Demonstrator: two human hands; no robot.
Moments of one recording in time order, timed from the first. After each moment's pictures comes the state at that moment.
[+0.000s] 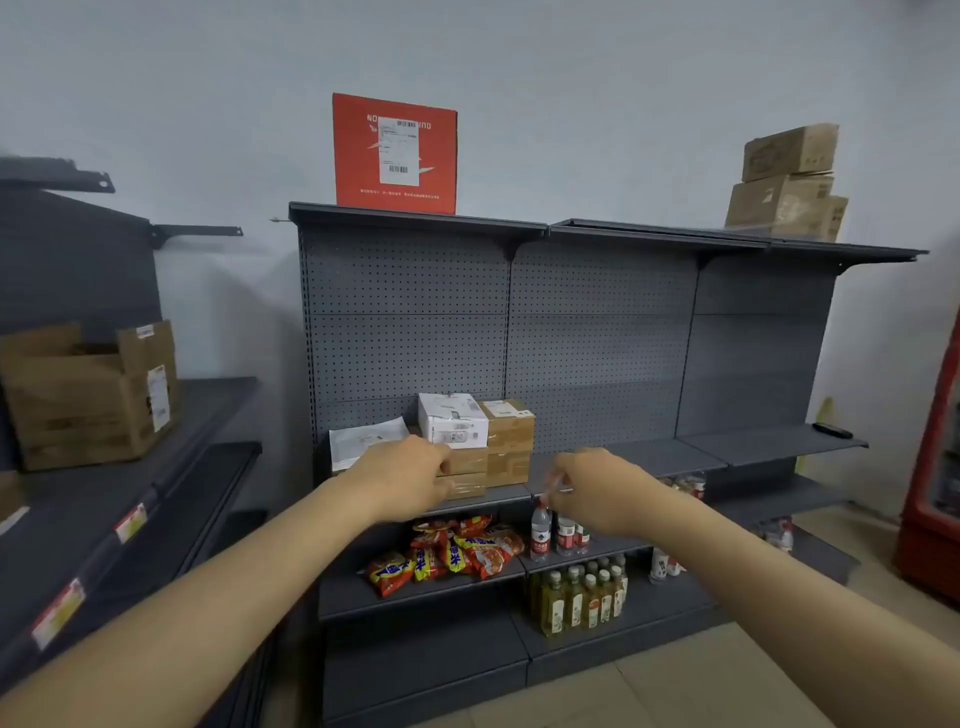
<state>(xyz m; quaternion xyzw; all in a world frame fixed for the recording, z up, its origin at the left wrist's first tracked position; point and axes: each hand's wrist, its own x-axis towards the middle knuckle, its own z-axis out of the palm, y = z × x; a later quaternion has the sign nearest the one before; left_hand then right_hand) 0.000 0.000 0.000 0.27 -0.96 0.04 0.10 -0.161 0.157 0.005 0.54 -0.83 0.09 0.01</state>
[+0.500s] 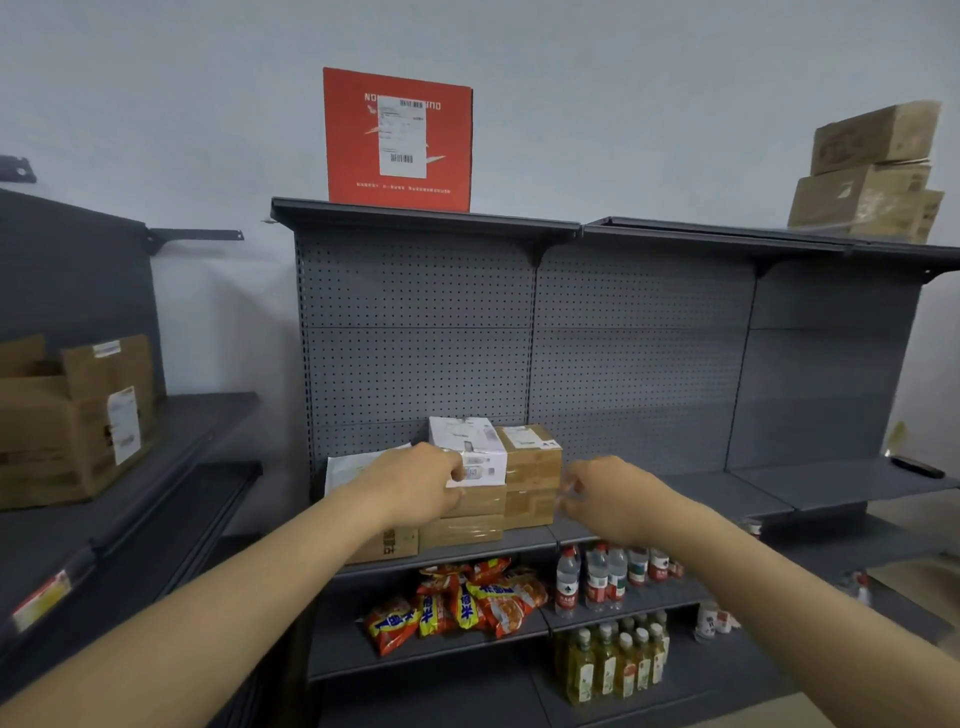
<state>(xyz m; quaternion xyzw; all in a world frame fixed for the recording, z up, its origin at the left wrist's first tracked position) -0.124 -0.140 0.004 0.30 -0.95 0.03 0.10 -0.295 0.013 0.011 0.56 -0.83 0.08 0.01</state>
